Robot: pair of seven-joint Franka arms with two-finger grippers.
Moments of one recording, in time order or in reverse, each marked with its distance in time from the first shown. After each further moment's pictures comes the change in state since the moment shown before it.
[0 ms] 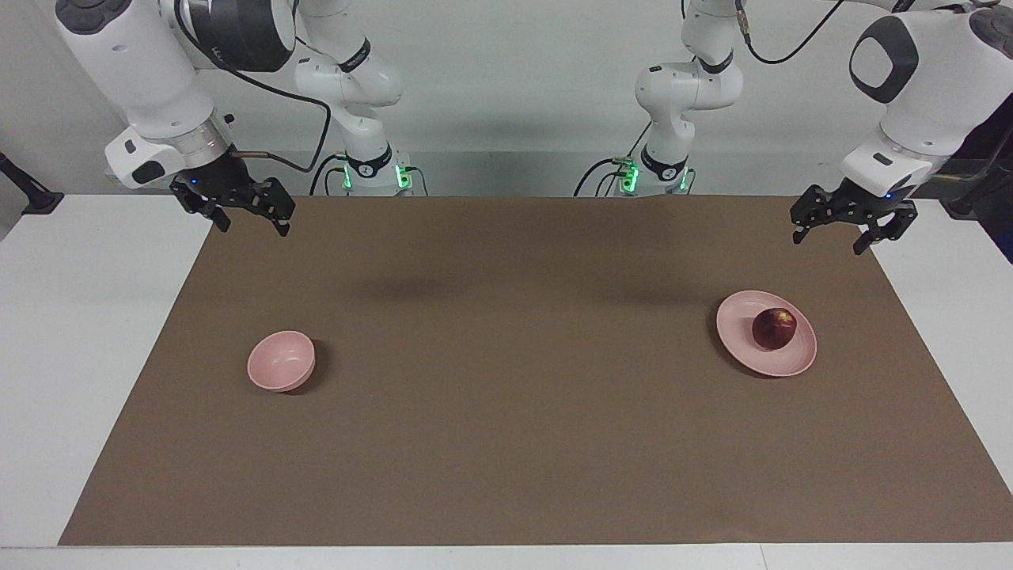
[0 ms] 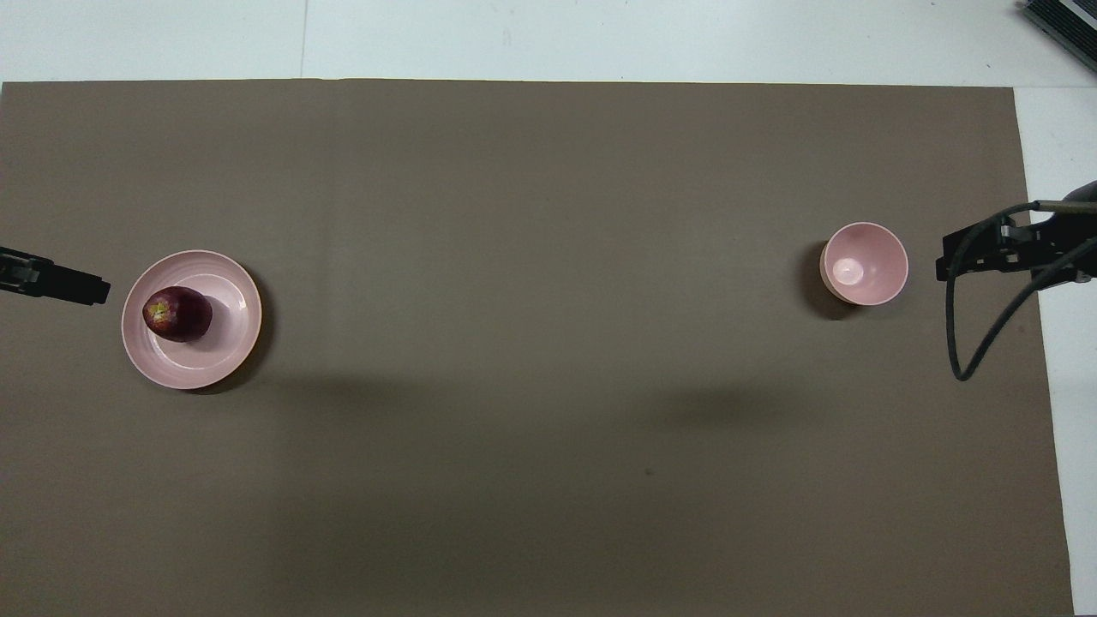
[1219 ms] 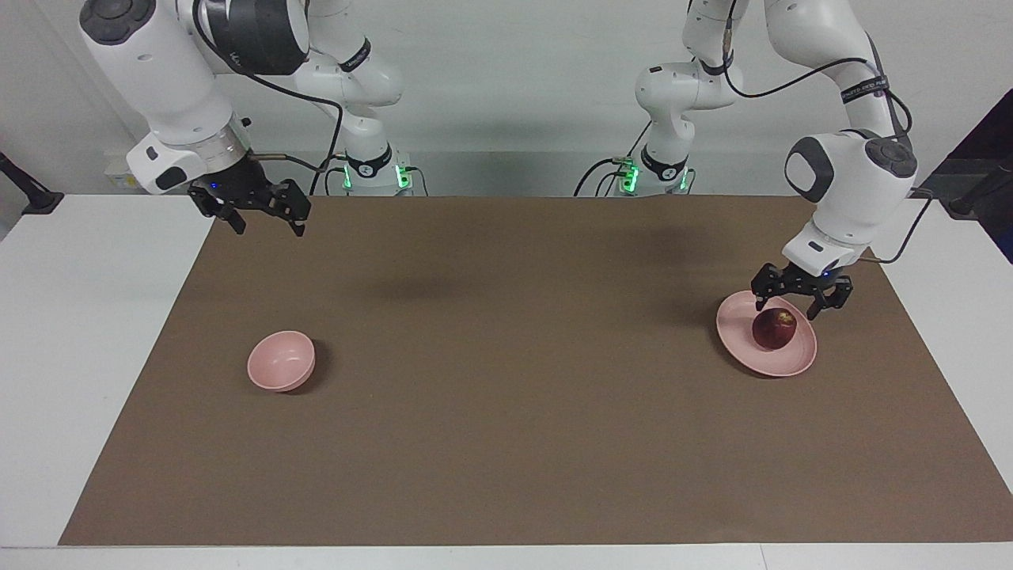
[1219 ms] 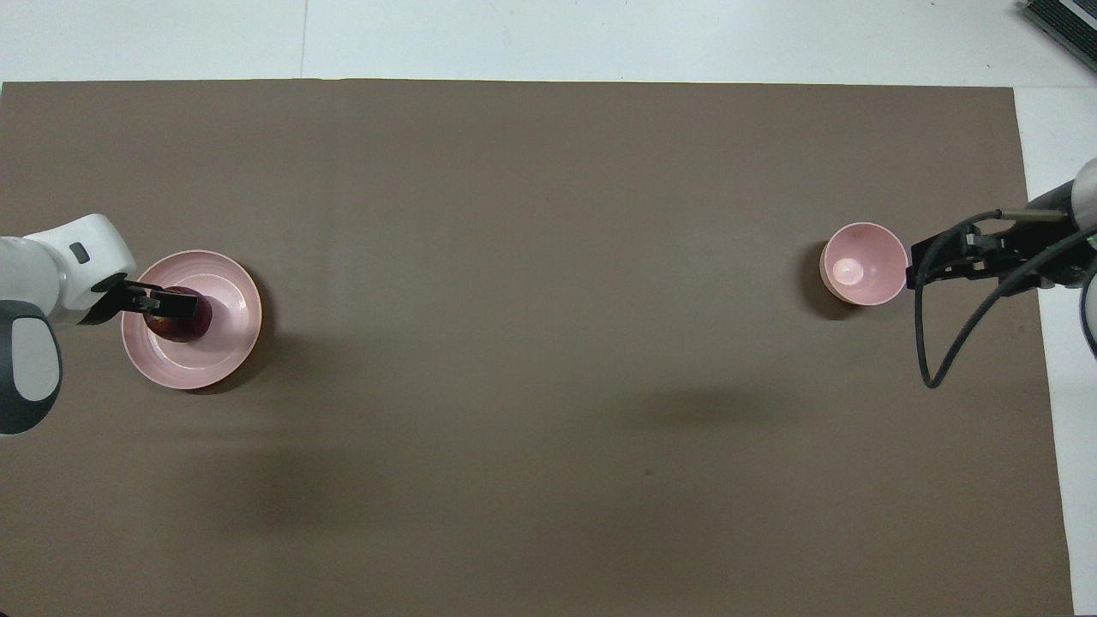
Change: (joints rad) left arm 0.033 0.084 0.002 -0.399 -0.037 0.608 0.032; right arm 0.023 -0.003 0.008 -0.028 0.031 0.000 0.017
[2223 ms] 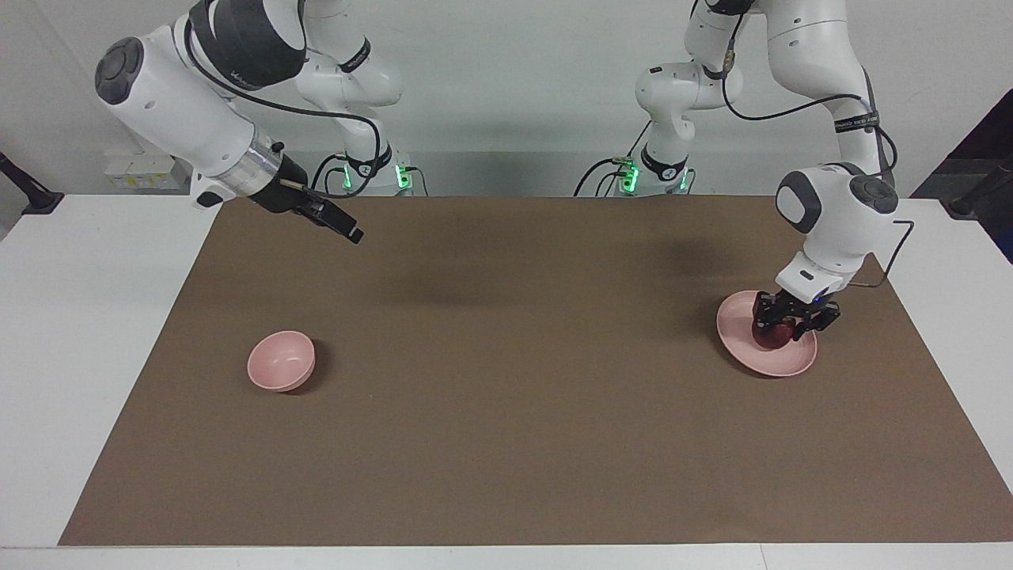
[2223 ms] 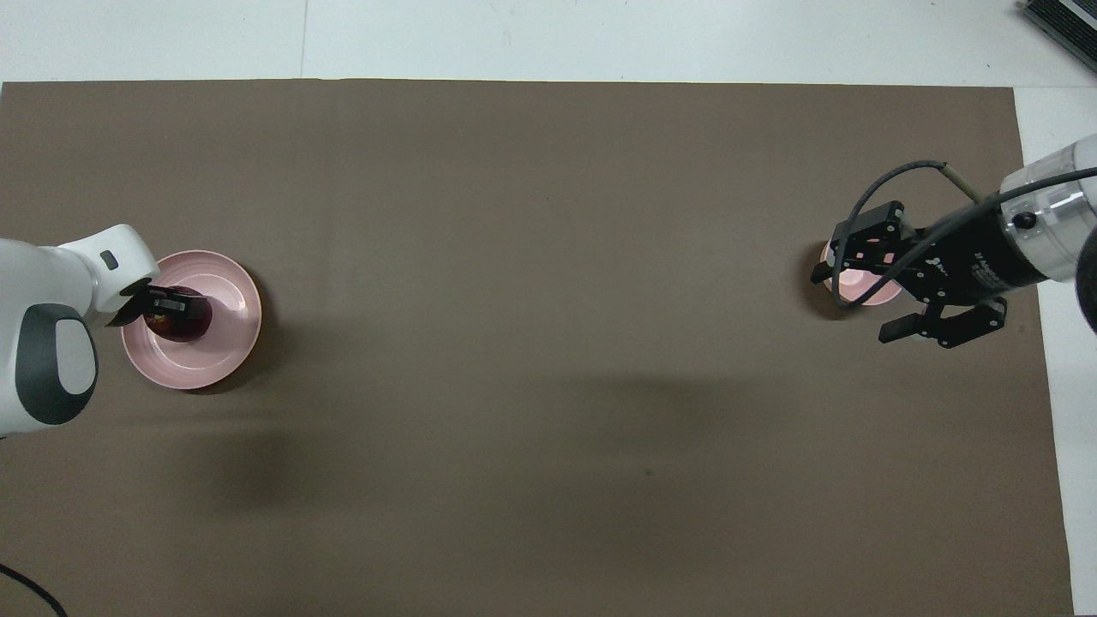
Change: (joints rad) left arm 0.010 0.073 -0.001 -0.026 -0.003 0.096 0.003; right arm 0.000 0.027 0.001 -0.056 0.385 -0.028 0.554
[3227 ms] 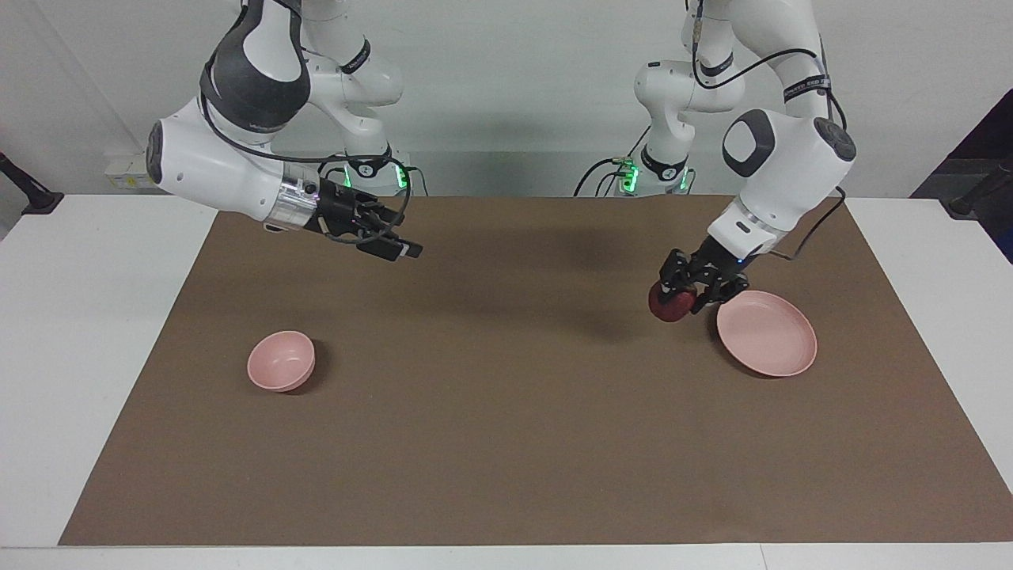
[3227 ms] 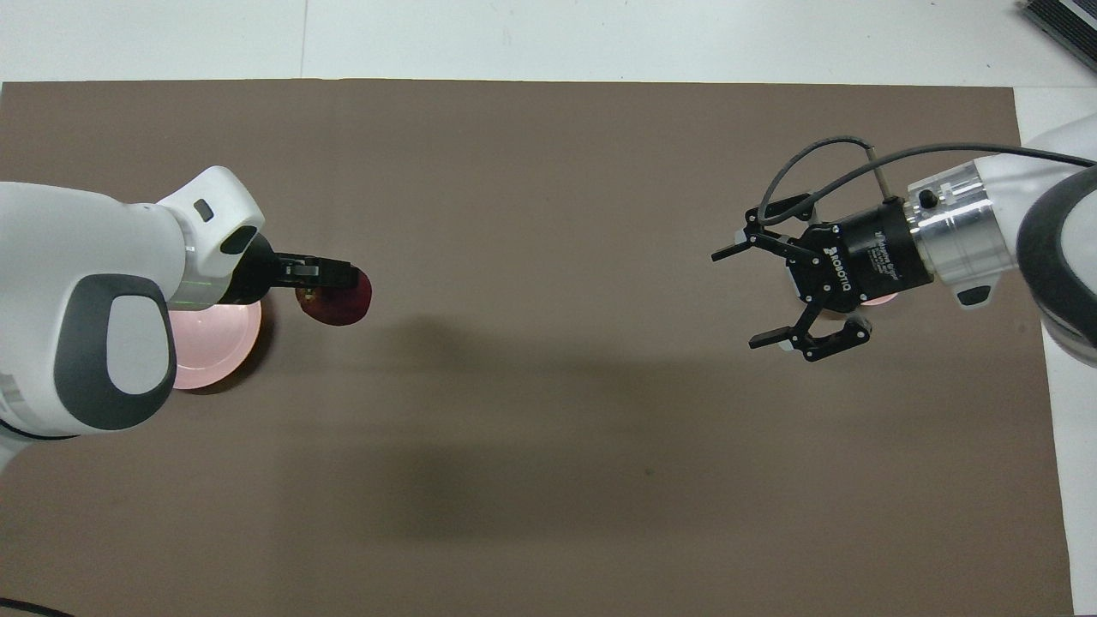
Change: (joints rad) left arm -0.285 -0.115 -0.044 0.149 -0.419 -0.247 -0.244; right arm 0.041 0.025 0.001 -0.157 0.417 0.134 0.312
